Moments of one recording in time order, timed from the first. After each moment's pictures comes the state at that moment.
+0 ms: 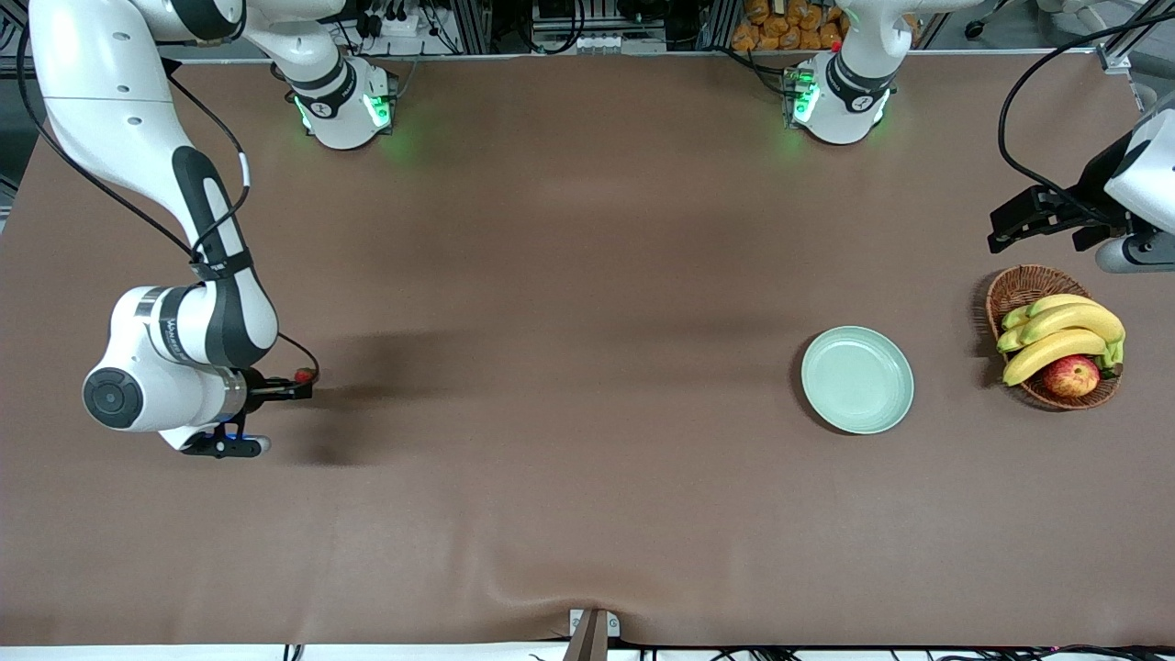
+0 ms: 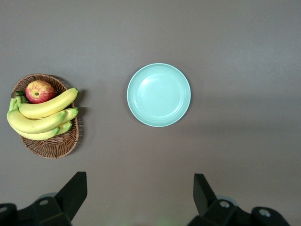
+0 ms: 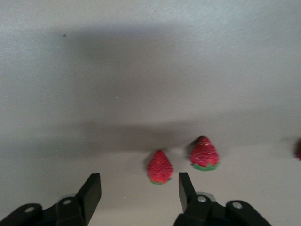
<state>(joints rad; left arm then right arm) 0.02 0.03 -0.10 -1.51 0.01 1.51 -0.10 0.07 0.63 -0.09 -1.62 0.13 1.97 0.01</state>
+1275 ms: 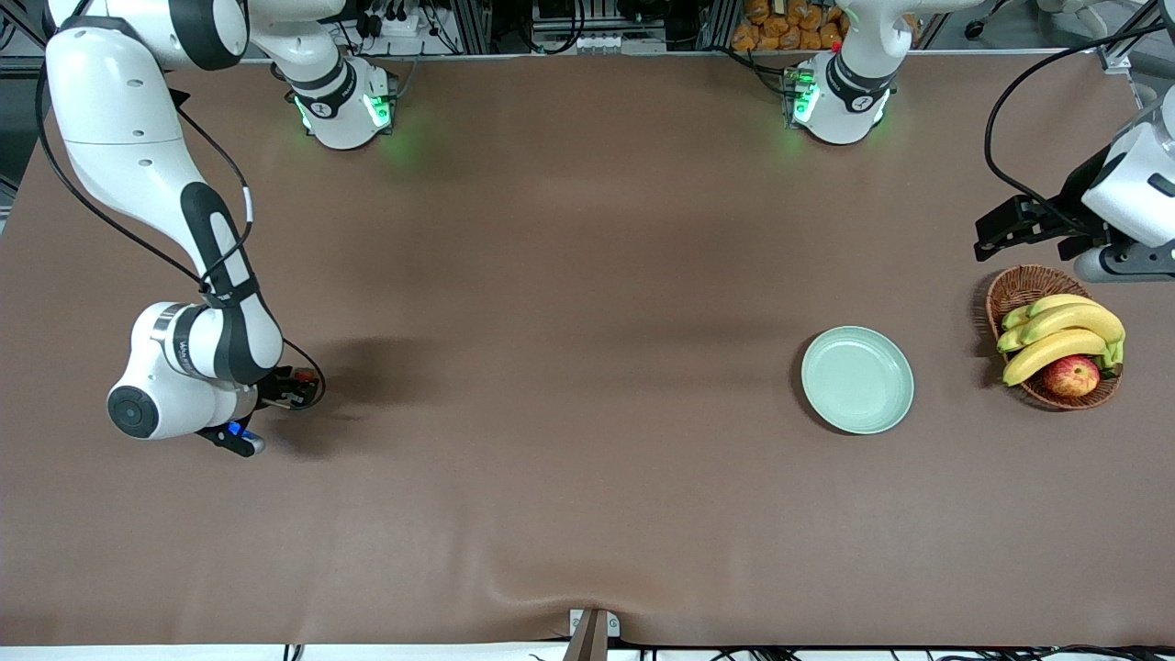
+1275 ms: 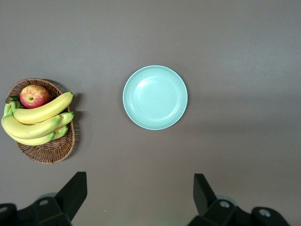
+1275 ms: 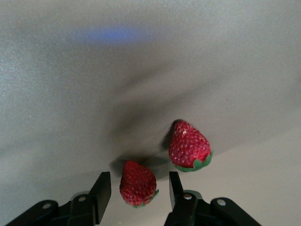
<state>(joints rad) 0.01 0.05 -0.11 -1.53 0.01 1.55 -0.10 0.05 0.72 -0.11 -1.64 0.15 1.96 0.31</state>
